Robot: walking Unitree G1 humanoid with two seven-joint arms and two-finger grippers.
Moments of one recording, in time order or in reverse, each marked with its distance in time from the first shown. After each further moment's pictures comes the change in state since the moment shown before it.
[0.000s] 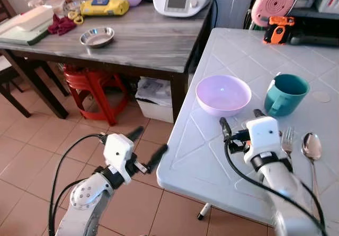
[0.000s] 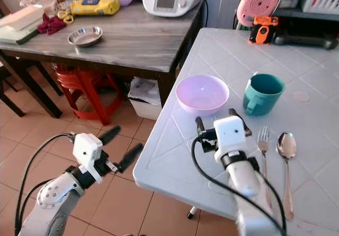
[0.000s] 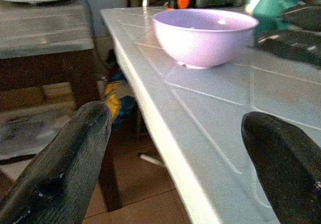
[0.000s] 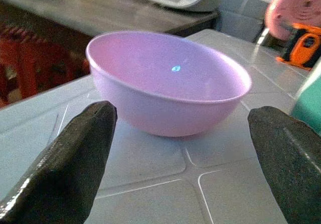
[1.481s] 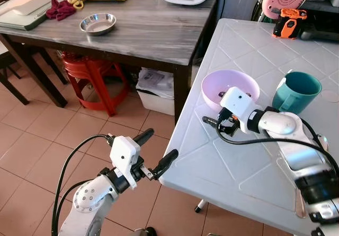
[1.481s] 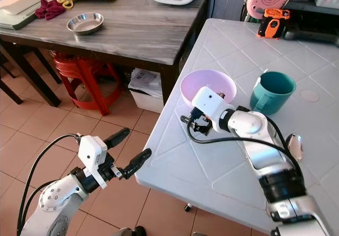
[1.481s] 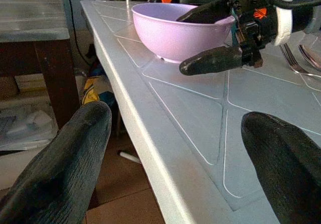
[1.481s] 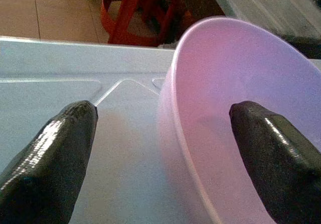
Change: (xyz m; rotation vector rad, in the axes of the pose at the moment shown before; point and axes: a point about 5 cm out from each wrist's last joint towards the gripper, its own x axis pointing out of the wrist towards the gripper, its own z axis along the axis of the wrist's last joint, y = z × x) left arm 0.001 -0.015 0.007 -0.011 -0.013 -0.074; right arm 0.078 -0.021 0.024 -0.366 0.139 0.603
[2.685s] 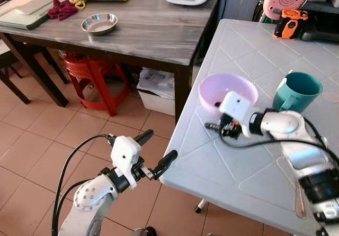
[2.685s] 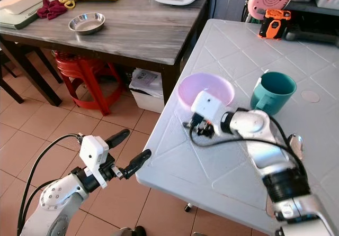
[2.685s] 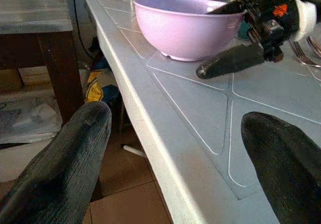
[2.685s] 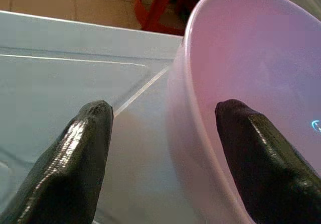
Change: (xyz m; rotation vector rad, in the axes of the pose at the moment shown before) left arm 0.001 0.003 -0.004 0.004 0.033 0.008; right arm -0.006 0.012 -0.001 -0.012 0.025 0.145
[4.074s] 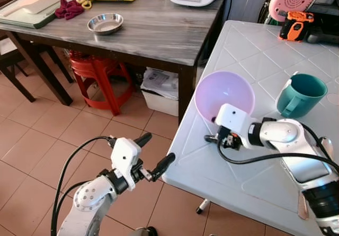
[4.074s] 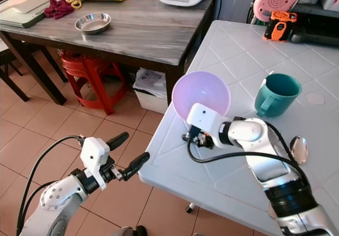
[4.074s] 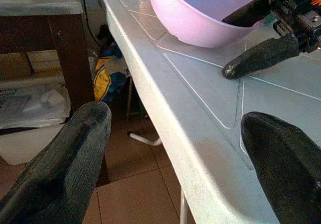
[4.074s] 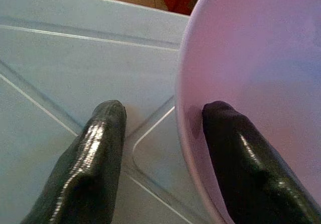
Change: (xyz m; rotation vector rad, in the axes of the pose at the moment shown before) left arm -0.002 0.003 -0.009 -0.005 0.052 0.011; right arm -0.009 0.016 0.000 -0.007 0.092 0.084
